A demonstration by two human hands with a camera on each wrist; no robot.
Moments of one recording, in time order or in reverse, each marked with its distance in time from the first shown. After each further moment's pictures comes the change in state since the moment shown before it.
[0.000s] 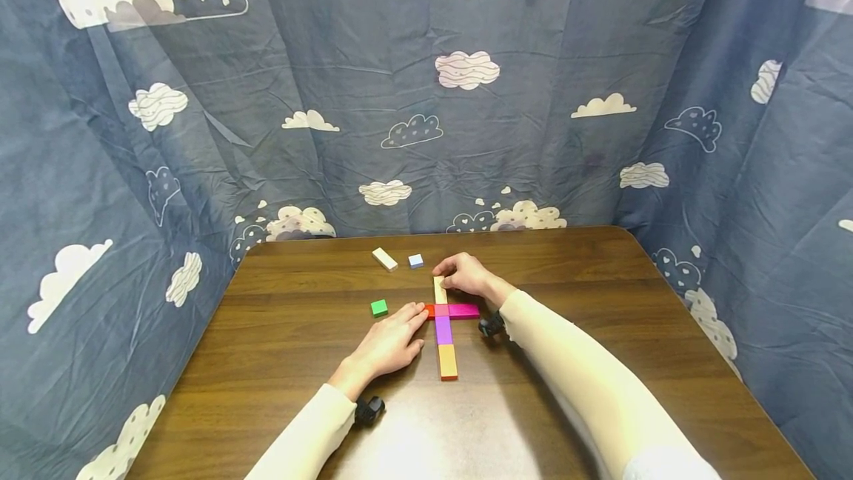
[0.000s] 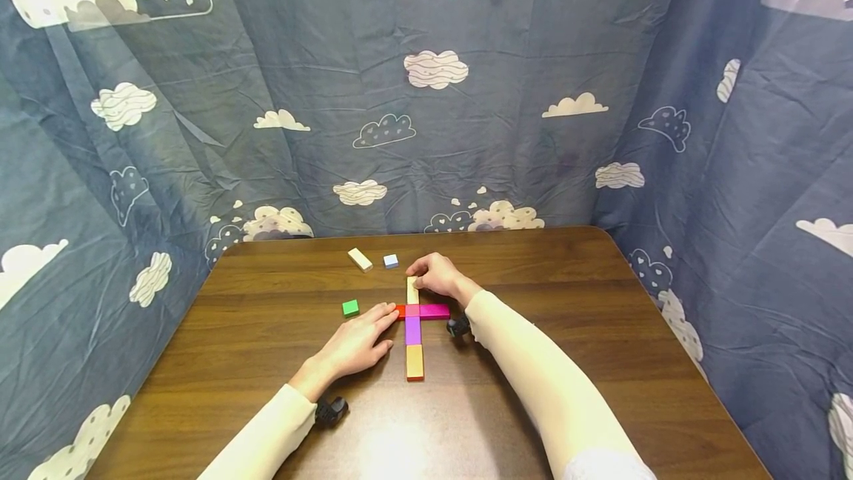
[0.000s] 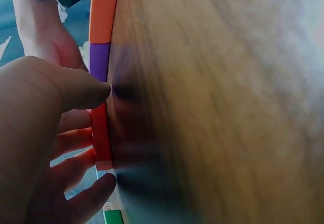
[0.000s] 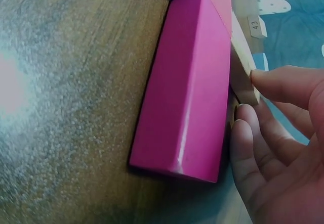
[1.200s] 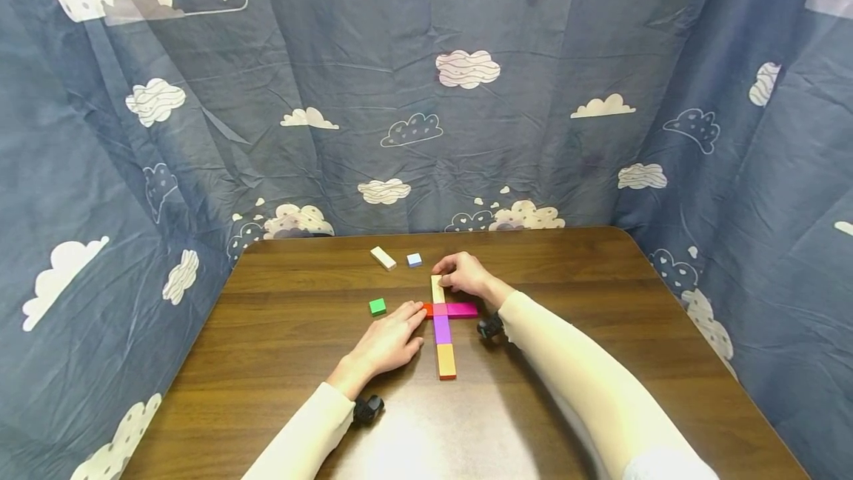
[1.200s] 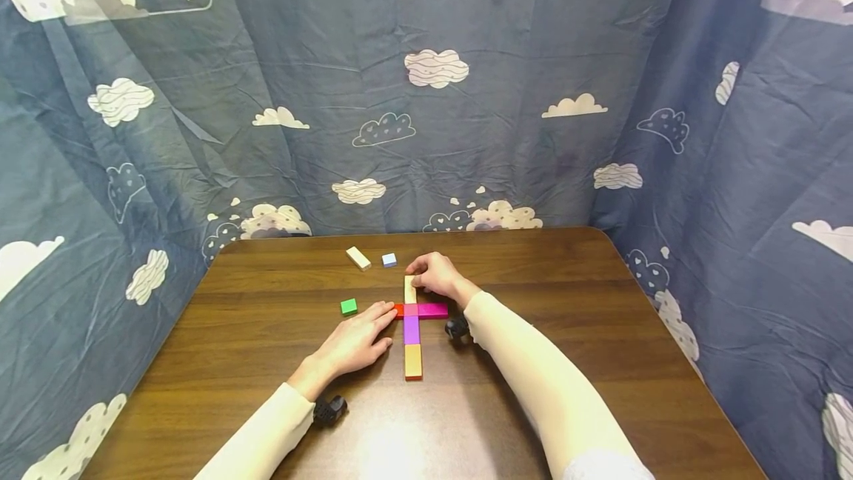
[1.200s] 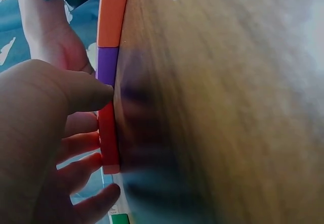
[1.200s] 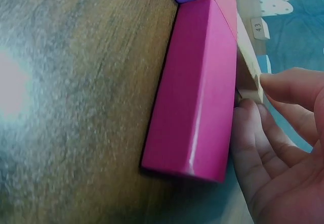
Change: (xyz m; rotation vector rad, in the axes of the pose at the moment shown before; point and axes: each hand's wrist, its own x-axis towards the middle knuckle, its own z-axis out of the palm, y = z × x) left_hand 0.001 0.001 0.000 0.000 0.008 -0.007; right_hand -0.002 -0.003 0.005 0.127 0.047 0.074
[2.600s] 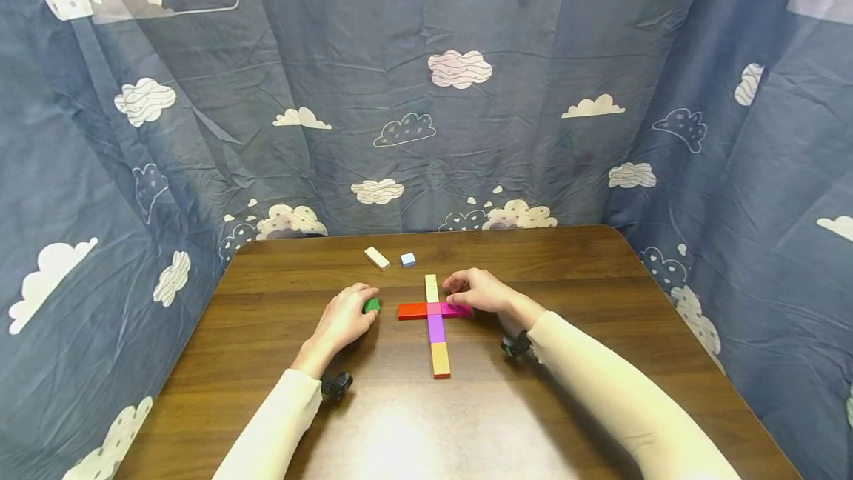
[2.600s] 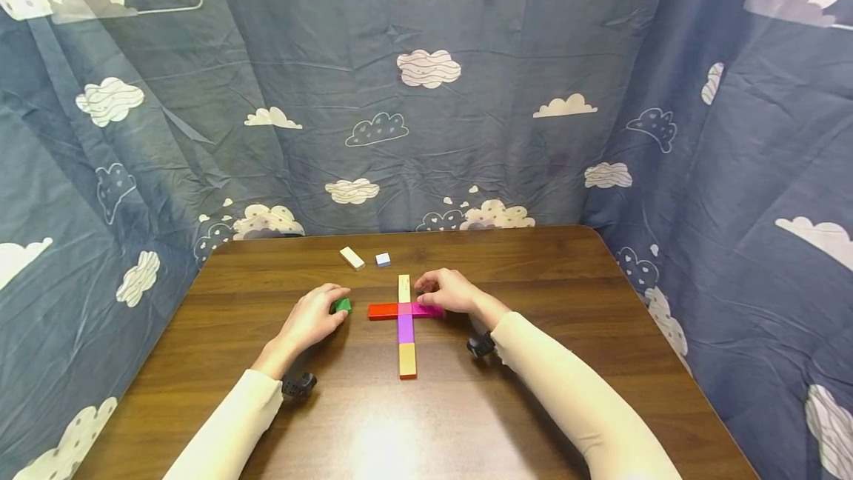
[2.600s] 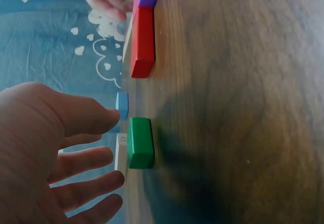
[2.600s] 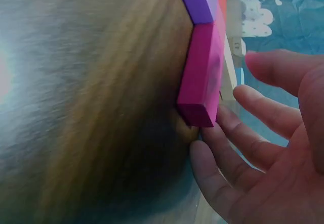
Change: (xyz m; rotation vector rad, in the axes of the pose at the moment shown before) left_hand -0.008 -0.057 -0.036 -0.162 0.159 -0.264; right_hand -0.057 0.001 -0.024 -0.265 -0.125 -0.203
